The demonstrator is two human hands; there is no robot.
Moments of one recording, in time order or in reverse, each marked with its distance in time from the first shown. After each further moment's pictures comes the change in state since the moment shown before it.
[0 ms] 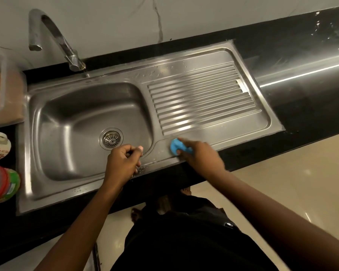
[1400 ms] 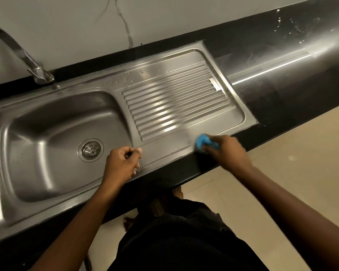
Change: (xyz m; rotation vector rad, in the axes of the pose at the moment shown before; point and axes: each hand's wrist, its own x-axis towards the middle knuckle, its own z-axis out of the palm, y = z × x) left_hand 0.004 0.030 0.046 0.037 -0.140 0.038; right_hand -0.029 0.082 -0.083 0.020 0.109 0.263
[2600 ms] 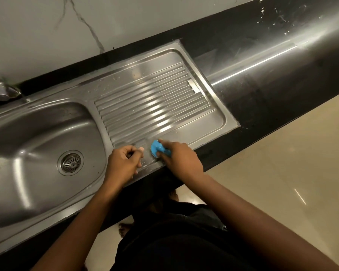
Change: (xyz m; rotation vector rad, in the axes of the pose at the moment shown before) left_hand 0.030 0.044 0.084 0.079 -0.044 0.027; right_hand 0.032 -0.028 0.032 0.064 -0.012 -0.215
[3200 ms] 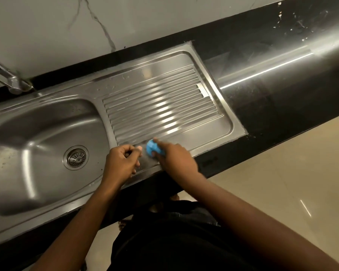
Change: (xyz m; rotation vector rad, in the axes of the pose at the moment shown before) left_hand 0.004 0.001 -0.006 -0.006 0.093 -0.004; right_hand 0.024 -0.004 0.012 -0.042 -0.060 -0.070
